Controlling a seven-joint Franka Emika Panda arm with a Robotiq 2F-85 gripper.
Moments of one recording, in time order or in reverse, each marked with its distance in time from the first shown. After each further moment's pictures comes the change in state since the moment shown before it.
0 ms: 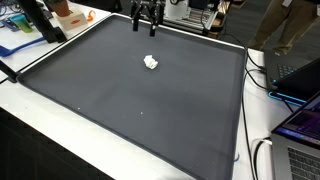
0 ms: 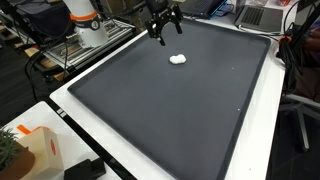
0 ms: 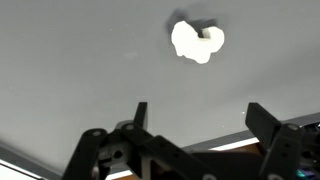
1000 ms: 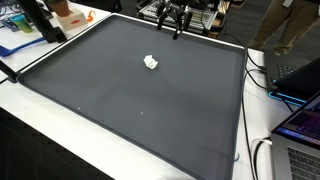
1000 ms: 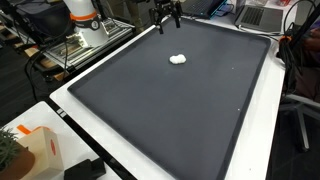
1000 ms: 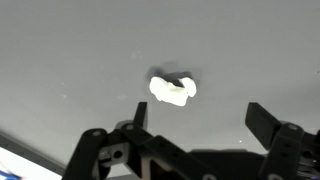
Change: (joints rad) arm -0.420 -0.162 0.637 -0.003 -0.529 -0.226 0.830
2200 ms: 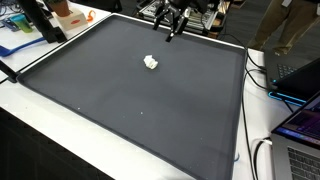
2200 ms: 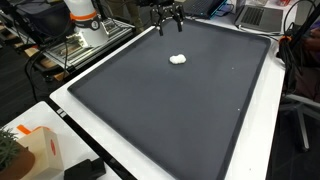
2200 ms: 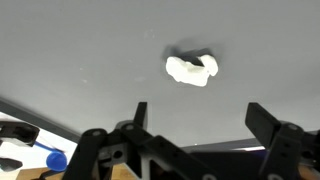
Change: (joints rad) arm -0.368 -0.173 0.413 0.041 -0.040 -0.007 0.246
